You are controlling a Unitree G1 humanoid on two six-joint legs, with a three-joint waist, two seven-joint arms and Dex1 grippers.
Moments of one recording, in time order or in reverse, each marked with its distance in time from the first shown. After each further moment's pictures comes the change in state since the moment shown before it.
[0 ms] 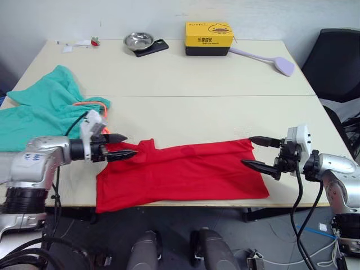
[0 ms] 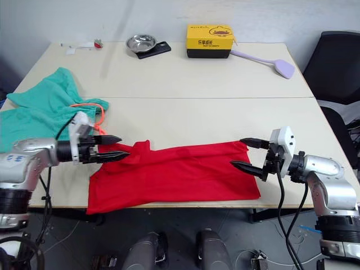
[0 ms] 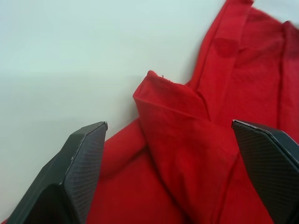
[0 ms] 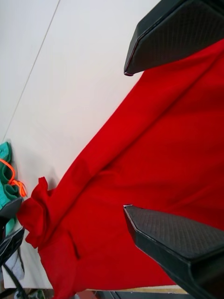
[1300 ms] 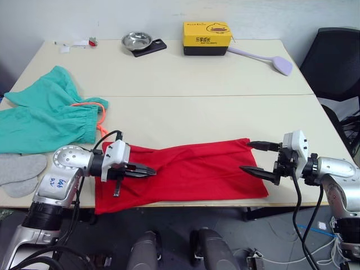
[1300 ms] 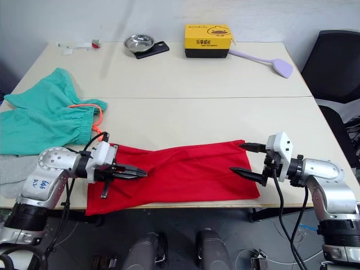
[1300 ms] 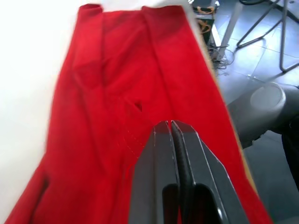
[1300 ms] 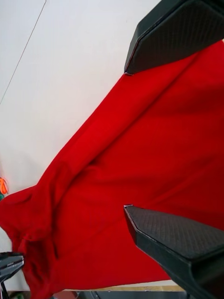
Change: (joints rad) left arm 0.217 -0.043 -0.084 -0.156 0.040 -0.595 -0.338; right arm 0.045 -0.025 0.007 -0.025 -0.047 -0.060 0.005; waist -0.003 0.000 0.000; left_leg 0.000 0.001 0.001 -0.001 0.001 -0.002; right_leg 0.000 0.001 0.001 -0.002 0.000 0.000
